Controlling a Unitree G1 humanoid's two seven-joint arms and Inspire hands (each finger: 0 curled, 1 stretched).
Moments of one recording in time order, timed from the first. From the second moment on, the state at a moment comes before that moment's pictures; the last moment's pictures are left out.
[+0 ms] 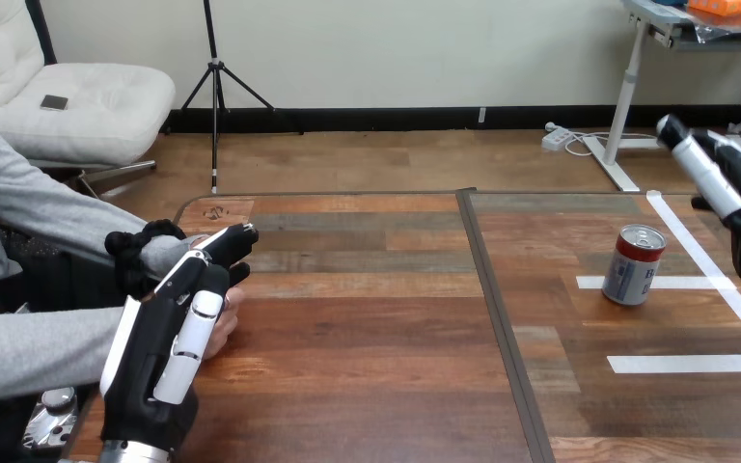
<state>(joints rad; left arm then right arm) 0.07 0.13 0.10 0.40 -0.24 -0.71 -0.37 -0.79 -0.54 -0.17 1.27 -0.08 -0.22 0.06</state>
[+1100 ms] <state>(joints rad) 0.09 0.11 0.09 0.30 -0.26 -0.68 -0.37 -0.79 -0.54 -0.15 1.27 -0.09 -0.15 0.08</state>
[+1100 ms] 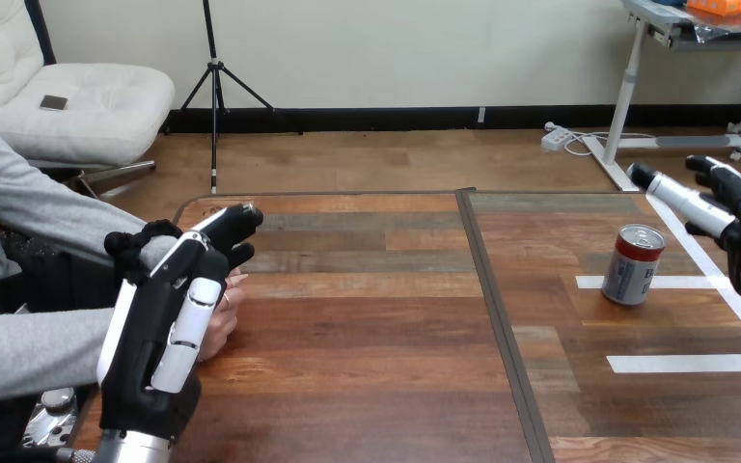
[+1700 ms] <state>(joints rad) 0.12 0.11 0.09 0.28 -0.26 -0.68 -0.39 -0.77 -0.51 -0.11 1.27 -0.13 -0.15 0.08</state>
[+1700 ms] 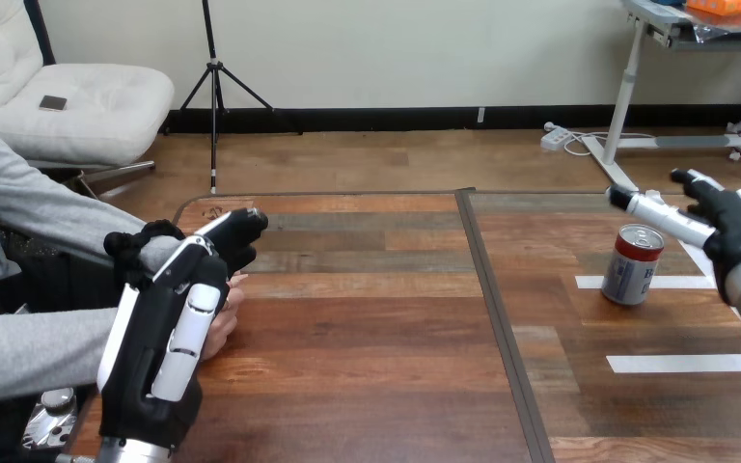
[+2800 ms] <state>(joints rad) 0.12 0.10 0.09 0.28 -0.27 -0.68 -0.41 -0.75 -0.49 -0.05 1.29 -0.17 -0.11 0.08</state>
